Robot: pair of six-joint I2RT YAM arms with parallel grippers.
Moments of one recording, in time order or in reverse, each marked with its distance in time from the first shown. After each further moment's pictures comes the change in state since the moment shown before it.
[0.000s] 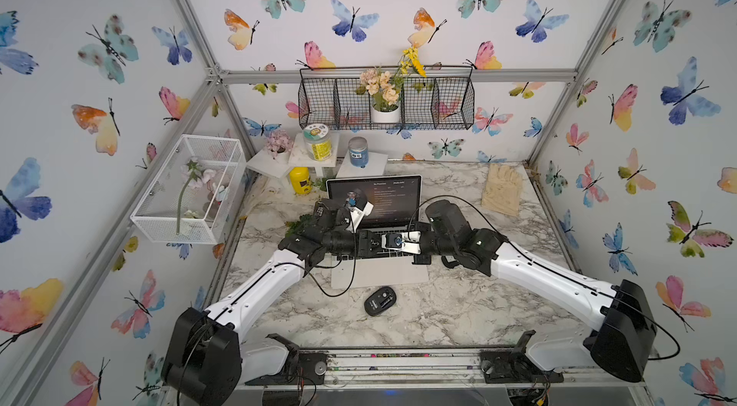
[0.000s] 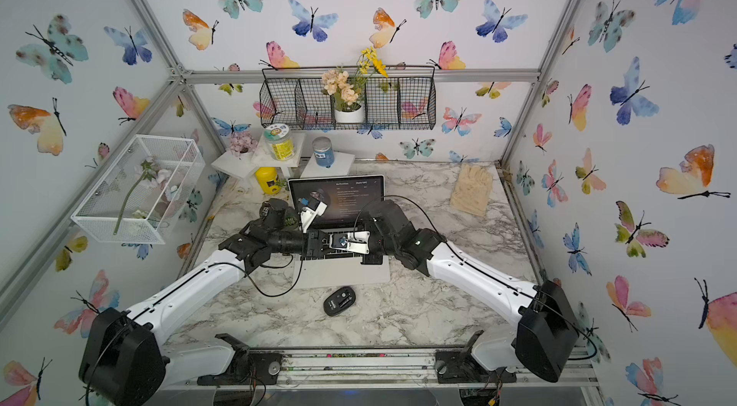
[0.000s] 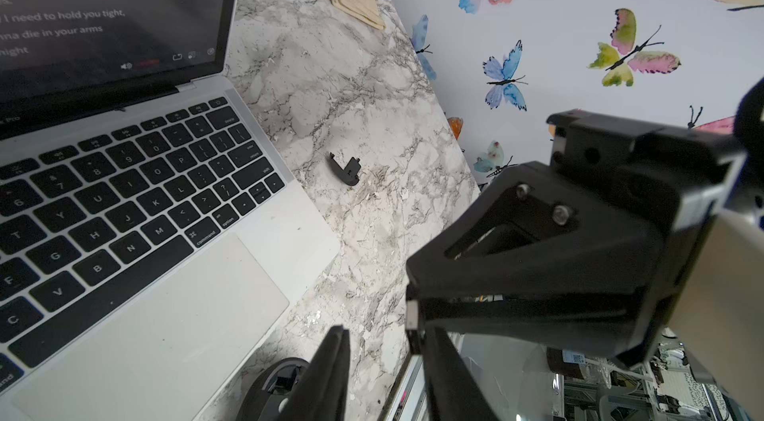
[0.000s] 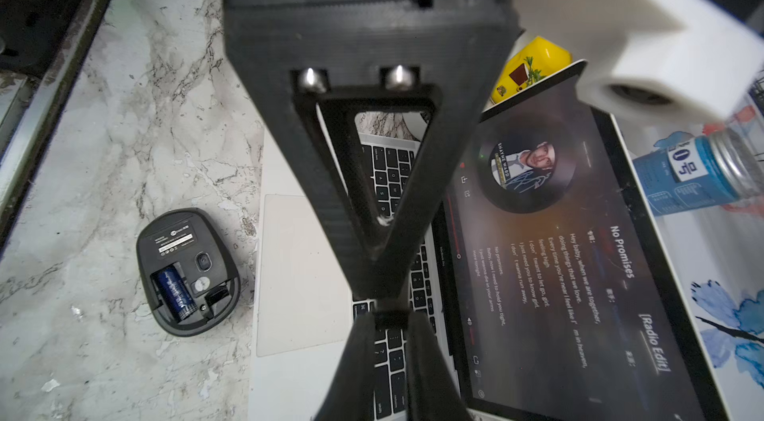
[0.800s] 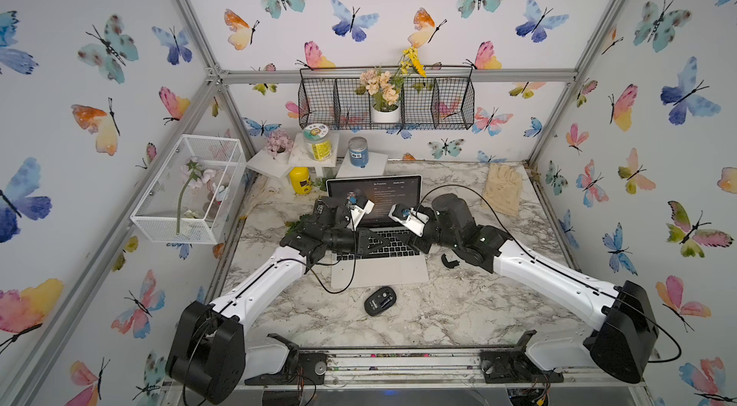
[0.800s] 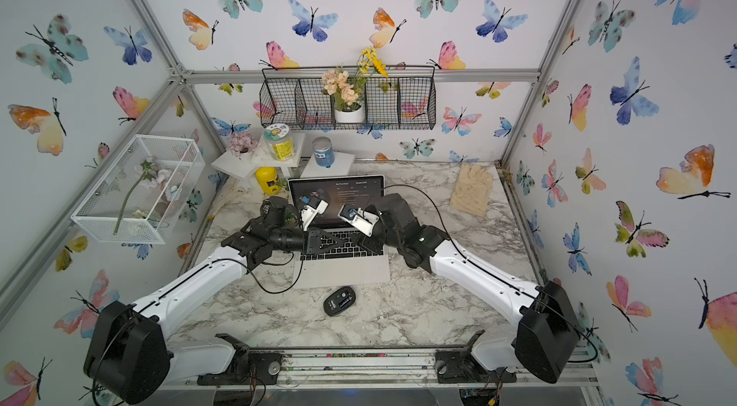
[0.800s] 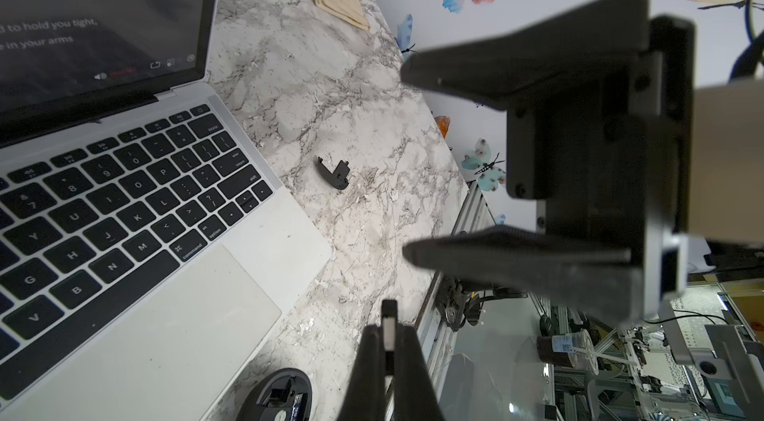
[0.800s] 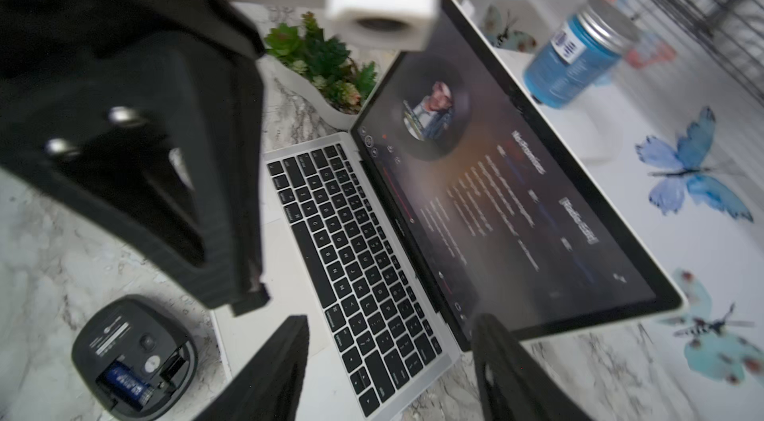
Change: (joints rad) left arm 0.020 0.028 -0.002 0.052 0.064 0.010; right arm -0.074 -0.012 0.014 0.085 0.167 0.435
